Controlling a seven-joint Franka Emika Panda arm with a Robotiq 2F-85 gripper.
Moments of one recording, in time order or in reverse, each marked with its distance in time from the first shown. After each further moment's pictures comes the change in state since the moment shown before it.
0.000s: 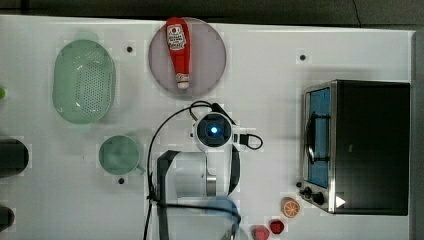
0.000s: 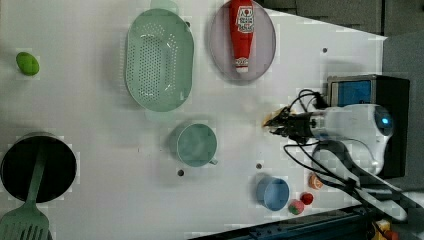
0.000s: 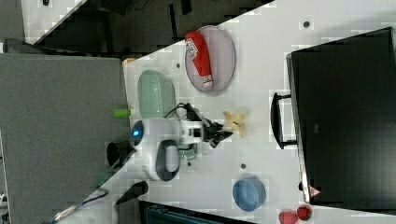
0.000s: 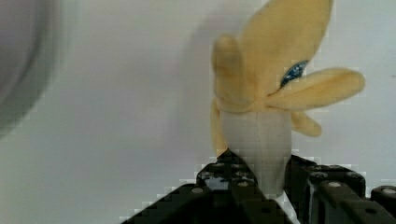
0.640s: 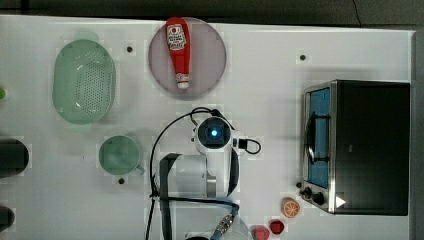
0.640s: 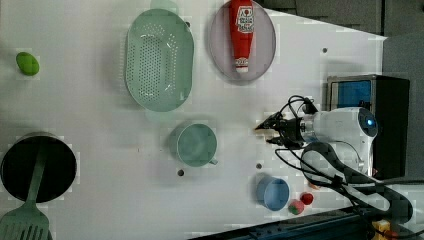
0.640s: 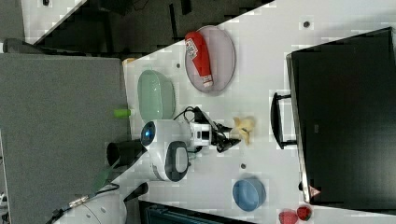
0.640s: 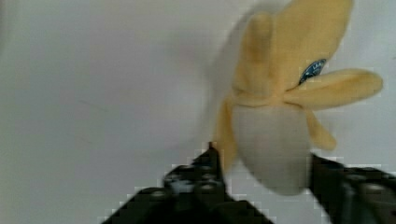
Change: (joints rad) arm 0.005 0.101 -0.010 -0.010 -0.002 0.056 -0.001
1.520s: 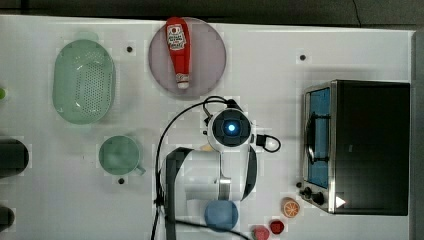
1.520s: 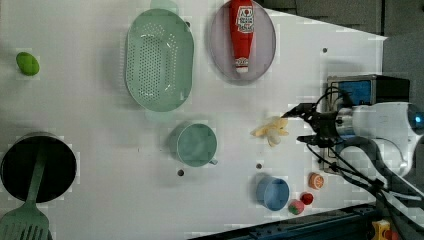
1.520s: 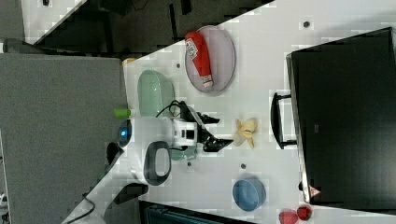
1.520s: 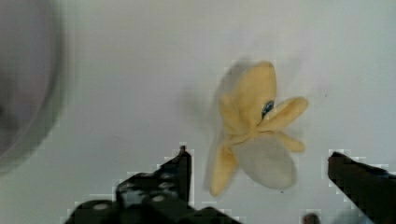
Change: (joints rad) arm -0.003 -0.190 -0.057 0.025 0.007 -0.176 -0.002
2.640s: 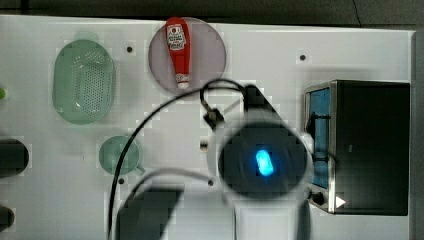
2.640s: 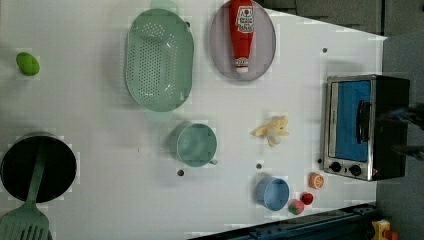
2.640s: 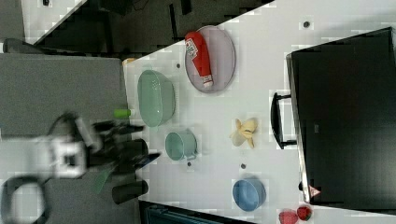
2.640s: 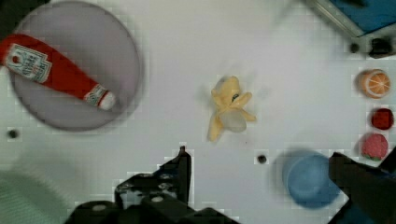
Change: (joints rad) arm -0.006 -0.423 0.006 0.332 -0.020 -0.680 -0.004
